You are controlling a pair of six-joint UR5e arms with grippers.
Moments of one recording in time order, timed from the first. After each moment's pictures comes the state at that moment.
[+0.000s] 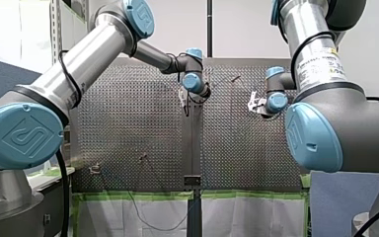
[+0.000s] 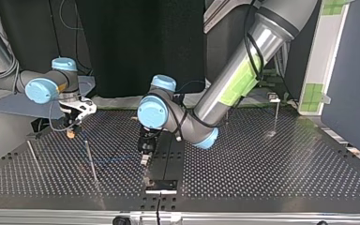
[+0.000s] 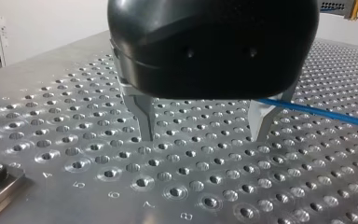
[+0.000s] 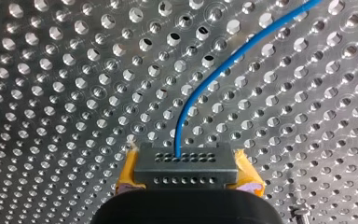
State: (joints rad) left arm -0.57 -2.28 -0.94 -3.07 -1.80 -1.84; right arm 1.77 -0.99 1.43 -0.30 1.54 1.78
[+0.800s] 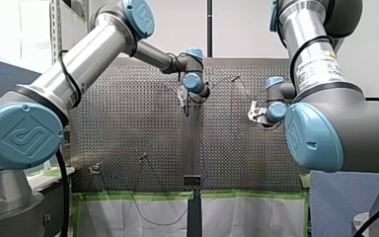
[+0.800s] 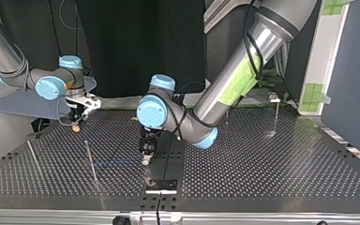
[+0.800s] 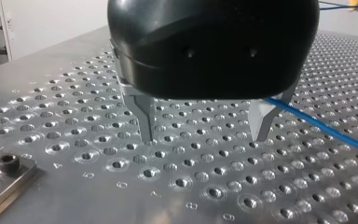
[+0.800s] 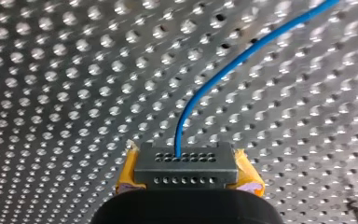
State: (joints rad) left arm -0.58 -2.28 -0.94 -3.07 -1.84 -1.85; right arm 1.77 -0.94 1.46 -0.35 1.56 1.76
